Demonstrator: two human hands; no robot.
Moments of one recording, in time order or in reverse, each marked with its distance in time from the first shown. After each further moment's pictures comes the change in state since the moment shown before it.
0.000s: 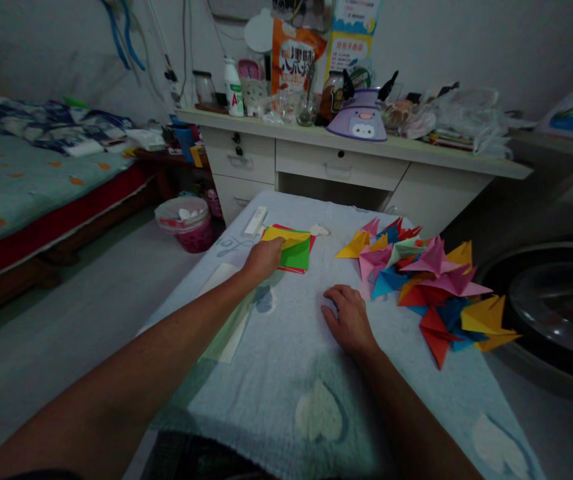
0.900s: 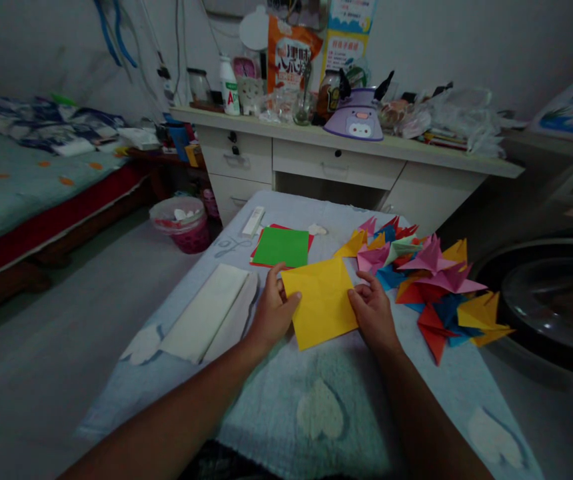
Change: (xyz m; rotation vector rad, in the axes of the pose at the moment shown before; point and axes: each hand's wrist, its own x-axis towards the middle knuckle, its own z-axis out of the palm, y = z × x) left_hand -0.108 0.071 0.013 -1.378 0.055 -0.275; right_hand 0.004 0.014 -0.019 0.916 0.243 0.382
